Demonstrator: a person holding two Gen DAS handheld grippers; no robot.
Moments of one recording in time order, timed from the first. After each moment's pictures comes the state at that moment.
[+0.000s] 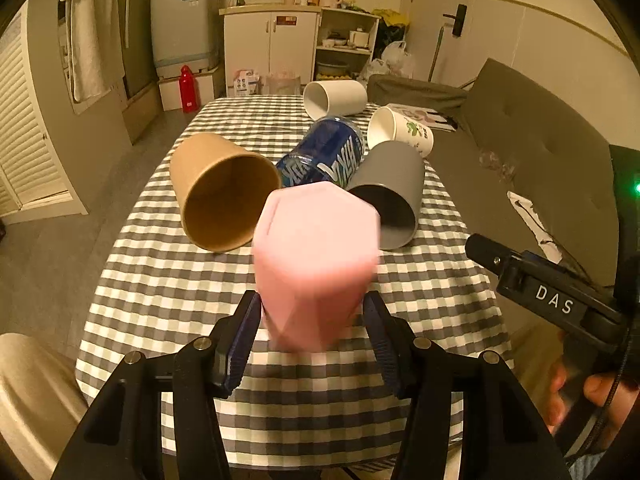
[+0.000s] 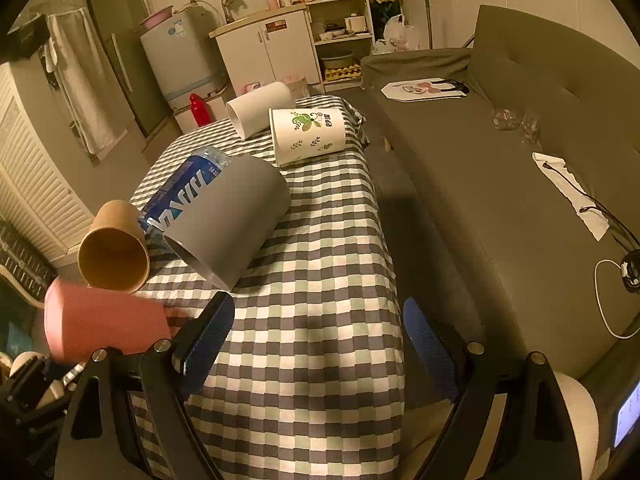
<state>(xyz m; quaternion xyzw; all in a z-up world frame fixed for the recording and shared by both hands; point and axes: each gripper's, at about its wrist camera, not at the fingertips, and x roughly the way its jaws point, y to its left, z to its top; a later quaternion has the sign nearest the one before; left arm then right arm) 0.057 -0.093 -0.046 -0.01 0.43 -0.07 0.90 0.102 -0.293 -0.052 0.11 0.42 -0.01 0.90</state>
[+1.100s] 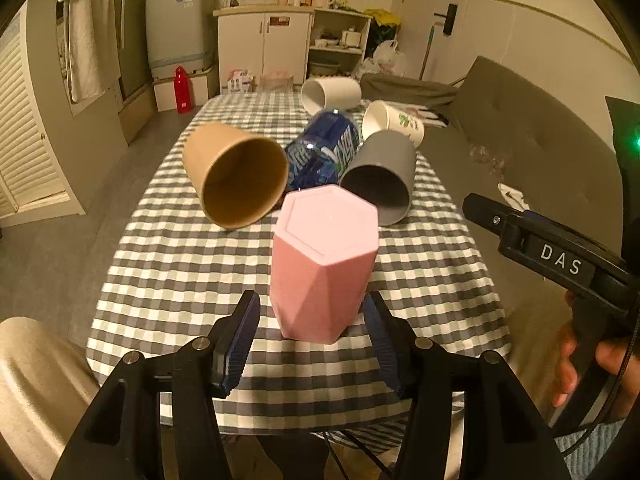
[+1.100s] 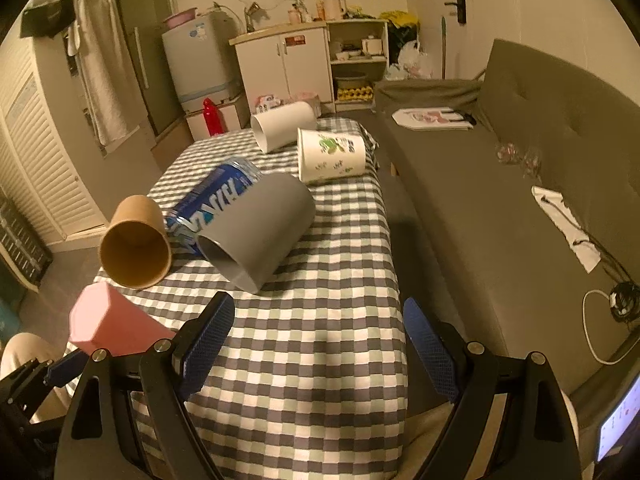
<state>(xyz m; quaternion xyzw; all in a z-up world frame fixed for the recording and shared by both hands) 0.024 -0.079 -0.041 -0.01 0.42 -0.09 0.90 0.079 -0.268 -0.023 0.06 0.39 0.00 0.92</state>
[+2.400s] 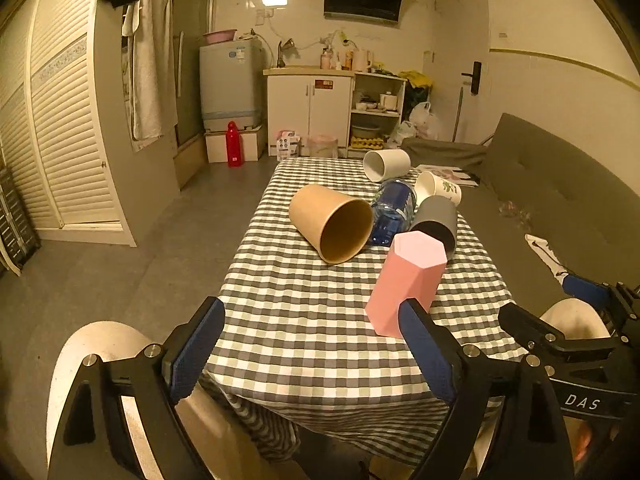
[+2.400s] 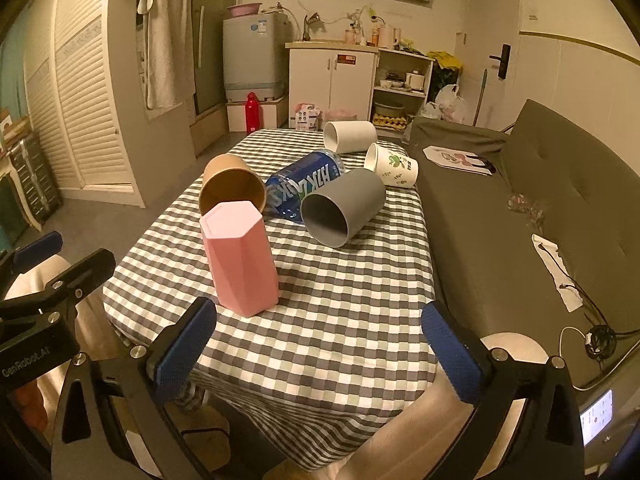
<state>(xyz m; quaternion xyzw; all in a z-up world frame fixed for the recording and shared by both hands) -0.045 -0.012 -0.006 -0.01 0.32 -0.01 0.95 -0.017 -0.191 0.002 -0.03 0.36 0.04 0.93</state>
